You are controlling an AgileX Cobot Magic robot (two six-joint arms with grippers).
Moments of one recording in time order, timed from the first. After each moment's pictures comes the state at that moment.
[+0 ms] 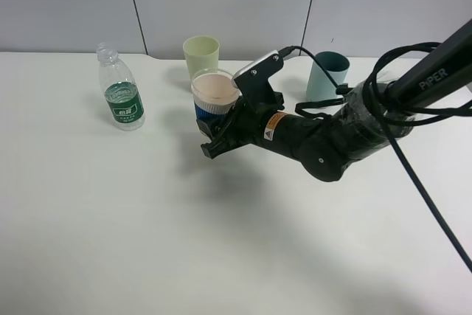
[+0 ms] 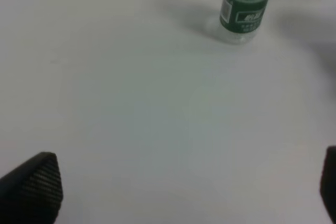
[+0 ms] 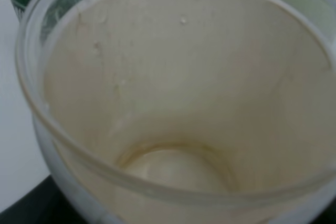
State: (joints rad) left arm -0.02 -0.01 -0.50 0.00 1.05 -0.01; right arm 0.70 2.07 -0.80 -0.05 -0.84 -0.08
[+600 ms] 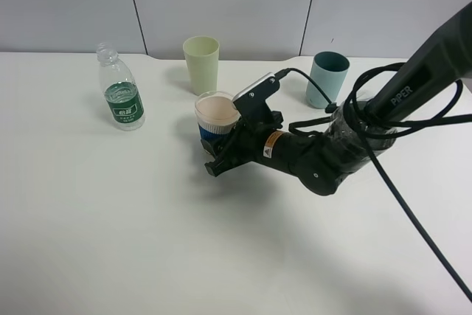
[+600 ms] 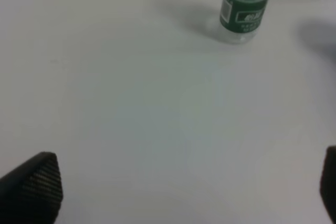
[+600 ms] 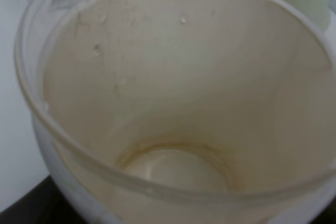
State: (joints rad) left arm -0.02 -0.01 -0.50 0.00 1.05 -0.01; right arm 0.70 2.16 -0.79 -0.05 -0.87 -0.08
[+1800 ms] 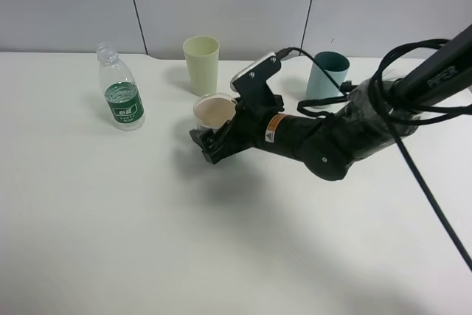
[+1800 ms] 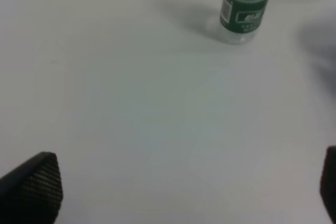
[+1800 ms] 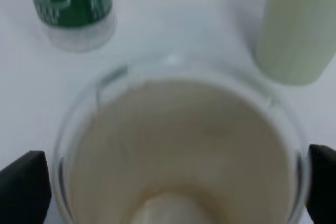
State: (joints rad) left arm -0.02 -0.01 -0.50 0.00 1.05 -0.01; right arm 0.70 2.01 -0.79 -0.09 -0.75 -0.07
